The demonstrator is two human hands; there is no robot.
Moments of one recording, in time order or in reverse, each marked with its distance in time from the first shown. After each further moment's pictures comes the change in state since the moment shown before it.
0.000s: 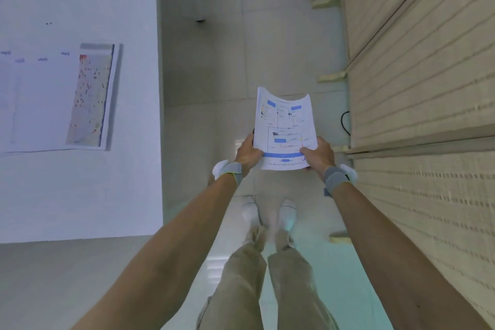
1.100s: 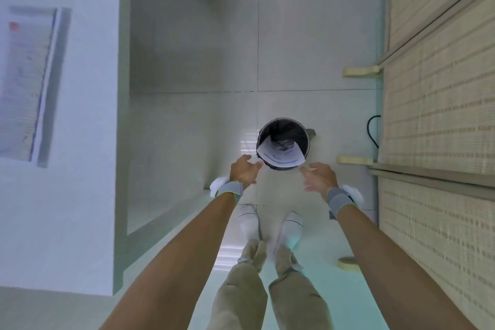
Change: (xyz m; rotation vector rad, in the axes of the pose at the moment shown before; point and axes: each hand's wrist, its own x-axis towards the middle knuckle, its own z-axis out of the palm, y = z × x) left_hand 0.155 -0.085 0.029 -0.035 0.104 -0.210; right_hand 0.152 0.072 0.086 -0.105 -0.213 0.192
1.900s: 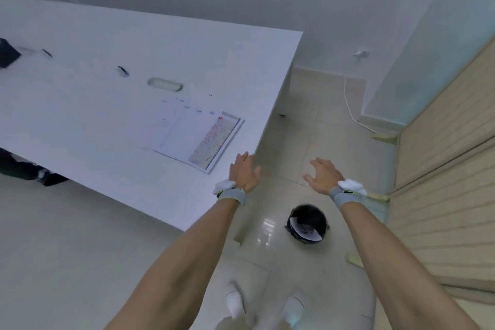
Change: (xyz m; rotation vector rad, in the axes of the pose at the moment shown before) left_hand -0.346 0.075 -0.254 0.327 0.474 0.426; right_hand -0.372 -0.236 -0.060 -1.008 0.134 -0.823
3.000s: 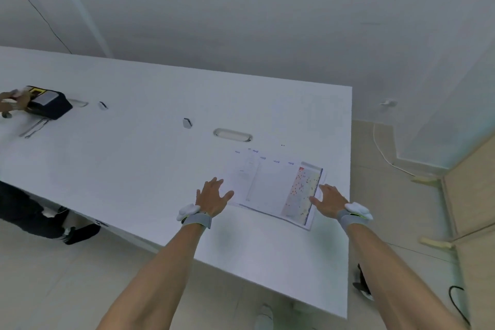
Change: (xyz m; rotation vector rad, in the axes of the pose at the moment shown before) left_hand 0.045 -0.377 -0.313 -0.014 0.034 -0.057; right_hand 0.051 -0.378 0.051 0.042 0.022 0.080
